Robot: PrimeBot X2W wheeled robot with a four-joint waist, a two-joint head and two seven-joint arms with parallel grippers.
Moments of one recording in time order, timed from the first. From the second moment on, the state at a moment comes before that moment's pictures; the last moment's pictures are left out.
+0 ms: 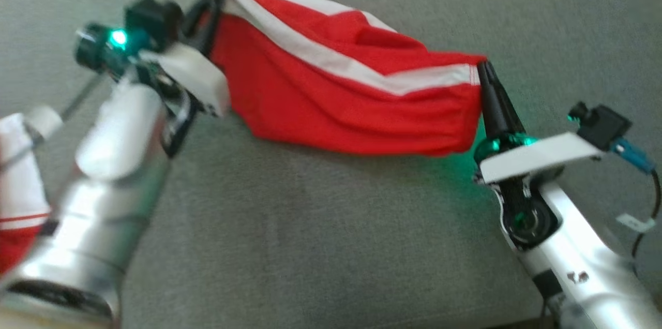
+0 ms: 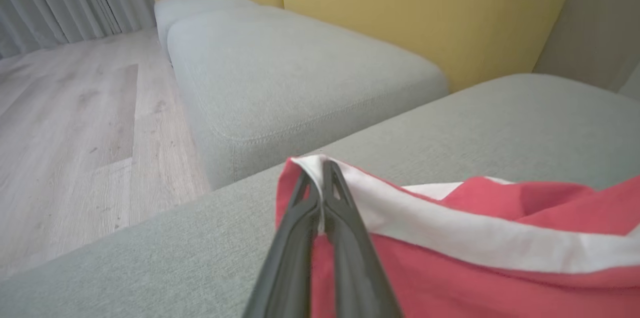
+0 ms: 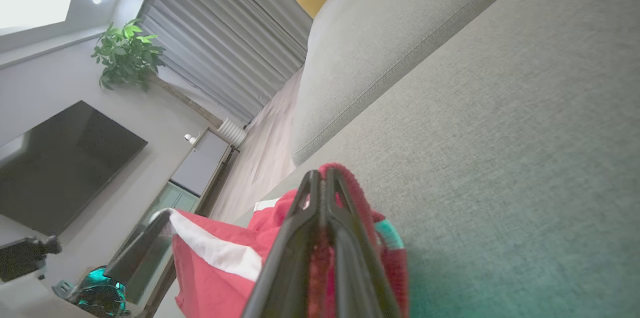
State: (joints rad) left arm -0.88 0.20 -0.50 0.72 -0.35 -0.13 -0.05; right arm -0.44 -0.23 0.50 0.37 1.10 0.13 -0.26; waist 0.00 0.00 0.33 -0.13
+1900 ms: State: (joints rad) left arm -0.82 0.10 -0.43 1.17 -0.41 -0.02 -0.26; right arm -0.32 -0.06 -0.04 0.38 0.16 0.13 -0.26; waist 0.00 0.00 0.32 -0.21
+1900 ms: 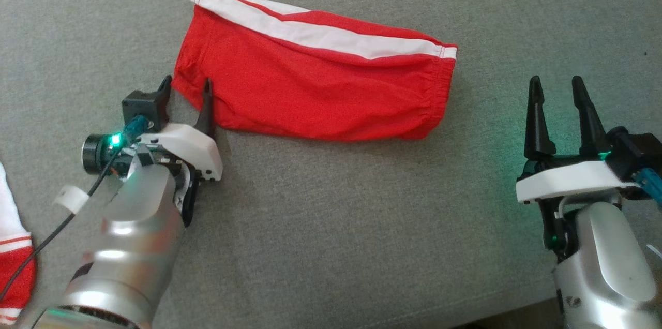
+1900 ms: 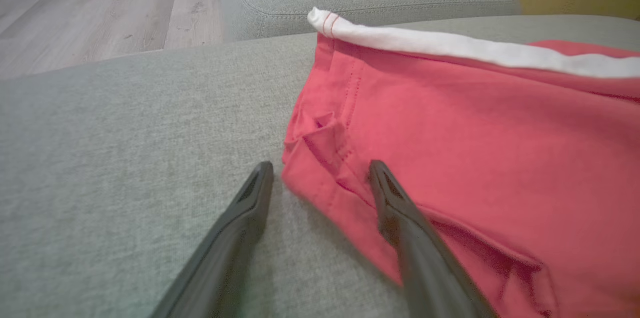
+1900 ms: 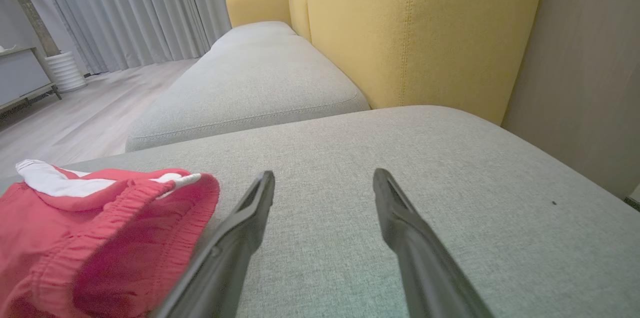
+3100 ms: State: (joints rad) left arm -0.21 0.05 -0.22 0.62 -0.36 0.03 -0.26; right arm -0.18 -0.05 0.18 0.46 0.30 0.13 -0.26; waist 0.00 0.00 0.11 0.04
